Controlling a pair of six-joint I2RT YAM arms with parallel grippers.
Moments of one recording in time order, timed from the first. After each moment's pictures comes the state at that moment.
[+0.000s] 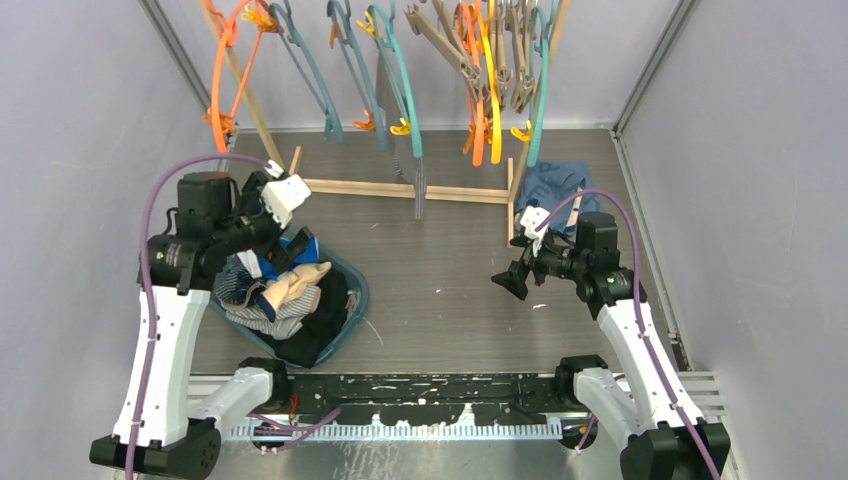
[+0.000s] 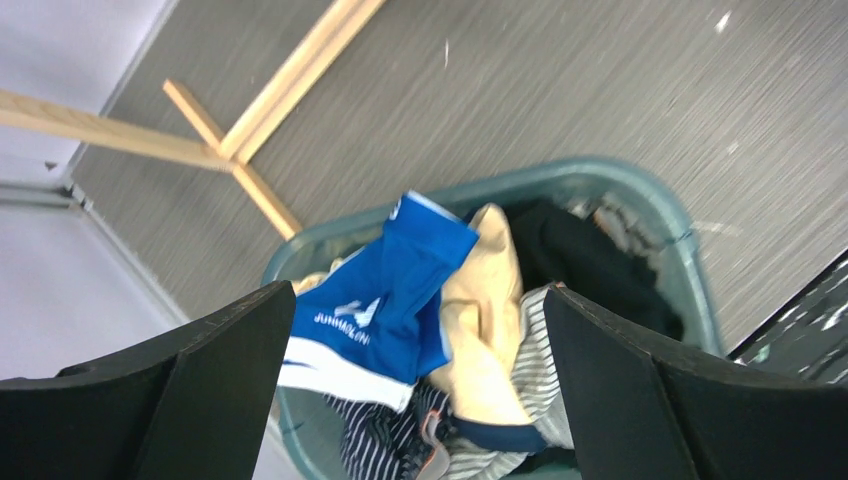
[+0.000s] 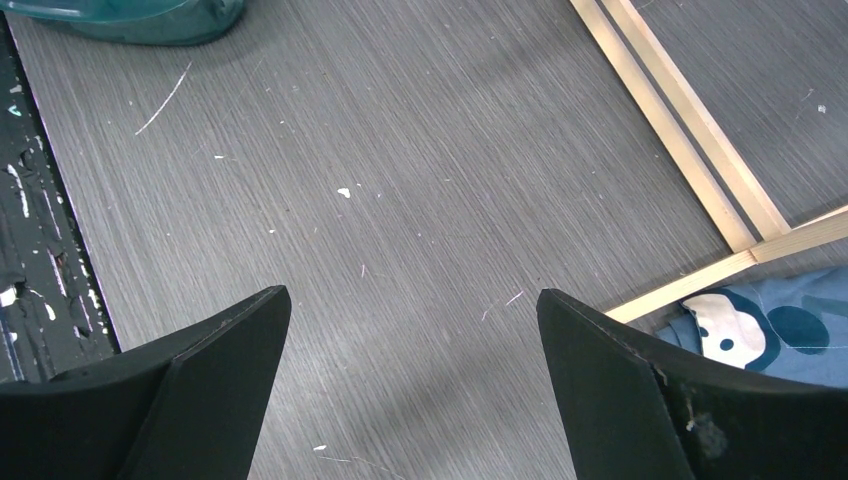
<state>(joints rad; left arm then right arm) -0.11 0.96 1.31 -1.07 0.36 0.74 0.07 0.84 0.68 -0.45 -0.87 -0.56</state>
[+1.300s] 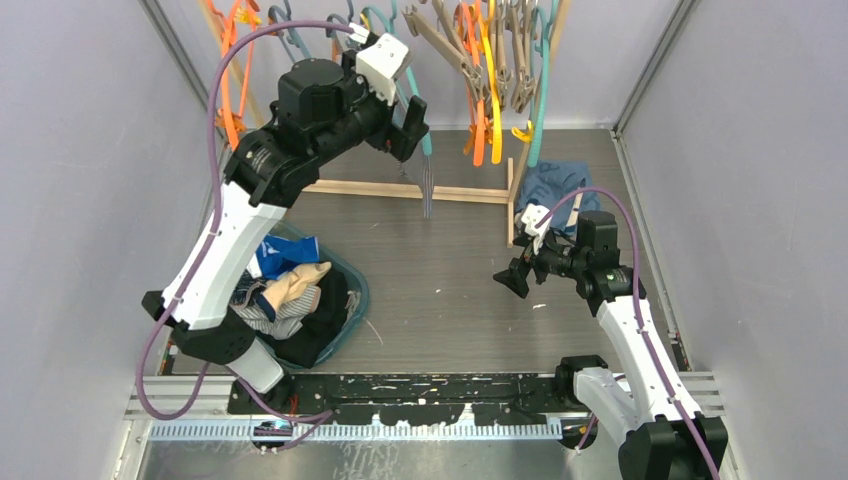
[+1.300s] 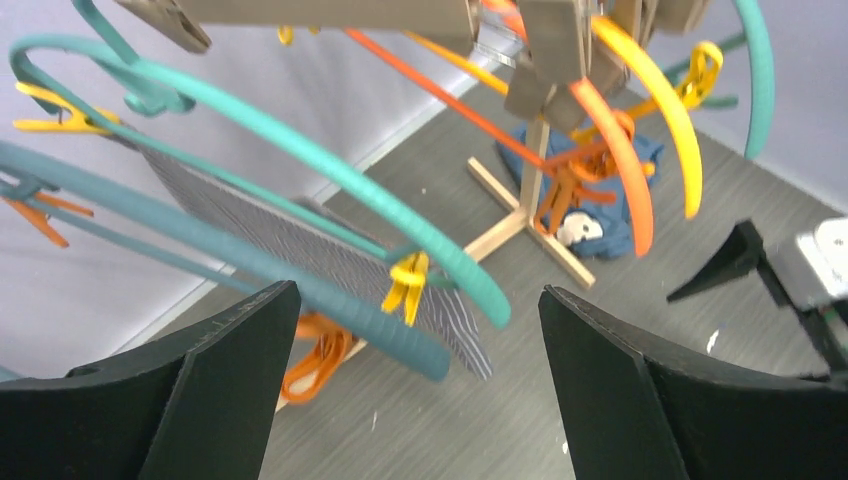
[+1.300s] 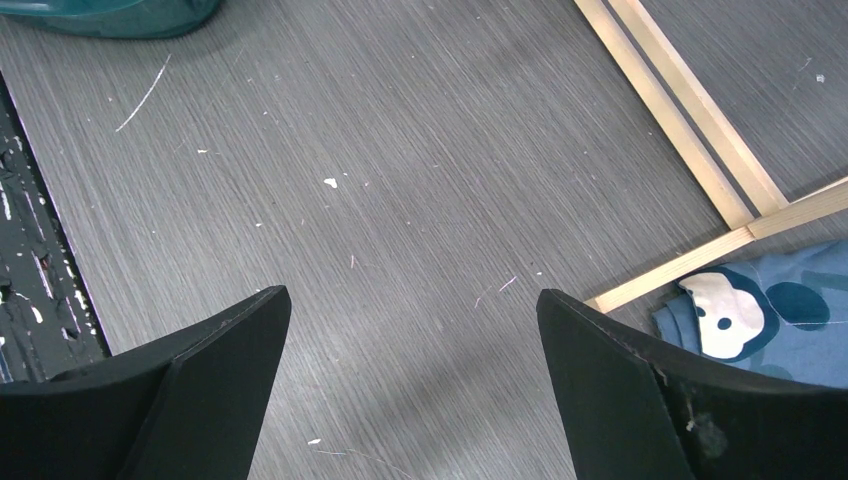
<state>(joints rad) -0.71 1.59 2.19 -0.80 -0.02 0.13 0.06 0.86 0.68 -0.45 -0.85 -0.56</state>
